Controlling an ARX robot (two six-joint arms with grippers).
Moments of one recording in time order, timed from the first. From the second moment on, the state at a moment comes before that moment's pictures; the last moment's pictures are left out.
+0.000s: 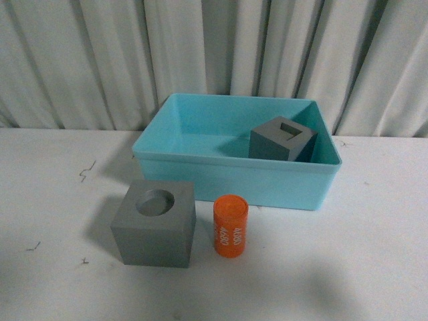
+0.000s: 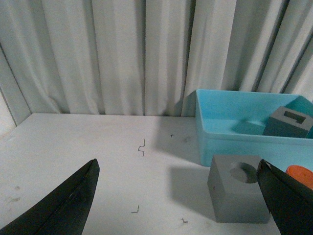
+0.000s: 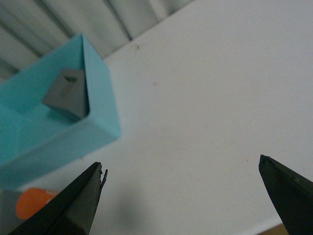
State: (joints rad) left arm 0.00 0.01 0.01 0.00 0.00 -0.01; right arm 0.09 0.92 0.38 0.02 0.21 0.54
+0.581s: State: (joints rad) left arm 0.00 0.01 0.01 0.00 0.00 -0.01; right arm 0.00 0.64 0.07 0.56 0.00 0.01
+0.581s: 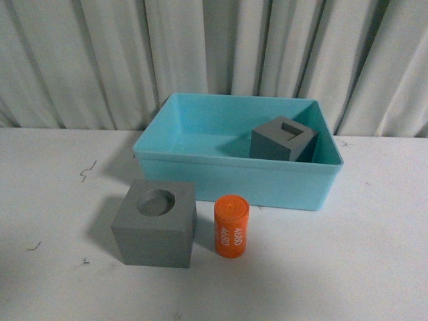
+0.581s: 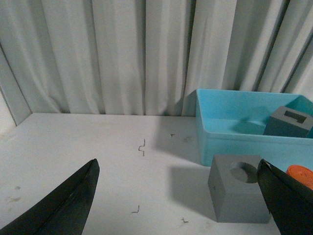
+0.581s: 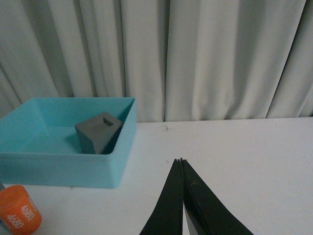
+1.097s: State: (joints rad) left arm 0.00 0.01 0.01 0.00 0.00 -0.01; right arm 0.00 0.39 0.01 0.39 0.00 0.01
